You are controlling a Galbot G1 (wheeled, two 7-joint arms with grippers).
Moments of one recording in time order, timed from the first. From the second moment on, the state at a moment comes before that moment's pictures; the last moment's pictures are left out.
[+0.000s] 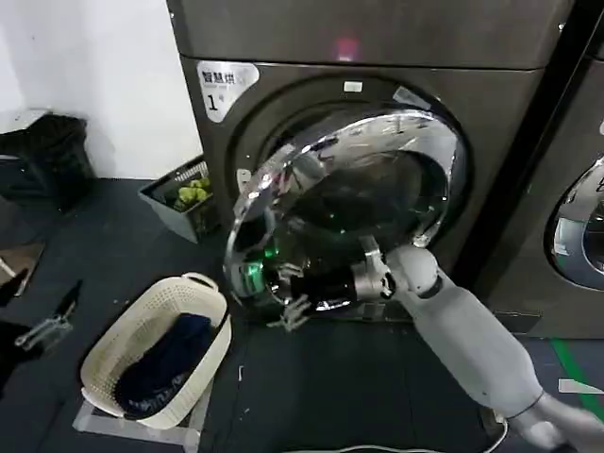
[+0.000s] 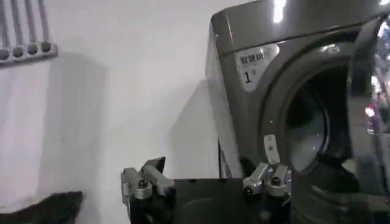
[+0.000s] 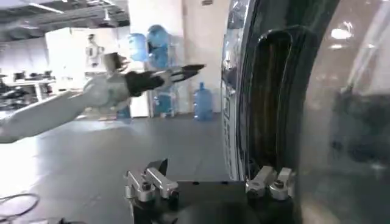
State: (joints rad) left arm 1.66 -1.17 -1.26 -2.27 -0.60 0.09 0.40; right arm -0.50 1.02 -0.04 1.60 0.62 -0.26 -1.28
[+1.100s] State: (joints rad) left arm 1.19 -0.58 -0.72 -1.91 -0.95 0.21 0.50; right arm -0.83 0.80 0.25 1.73 0.62 -0.07 -1.46
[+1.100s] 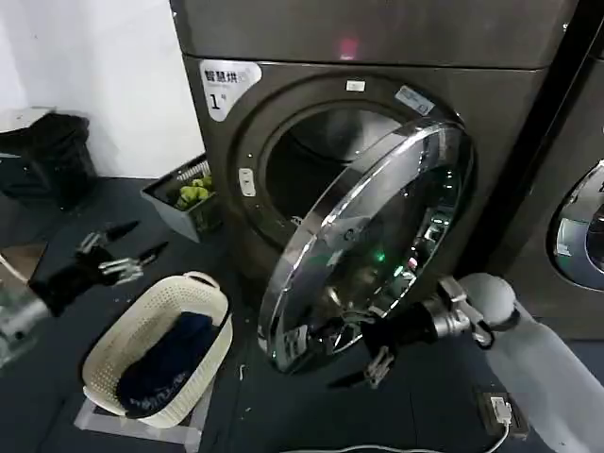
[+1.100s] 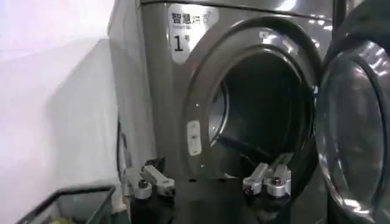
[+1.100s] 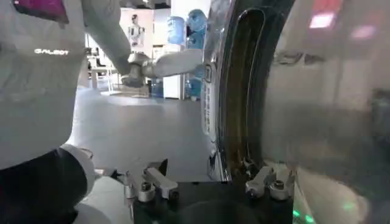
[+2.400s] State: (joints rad) left arm 0.63 -0.72 0.06 -1.83 -0.91 0.18 0.65; right arm -1.45 1.10 1.53 1.89 0.55 -0.15 -0.94
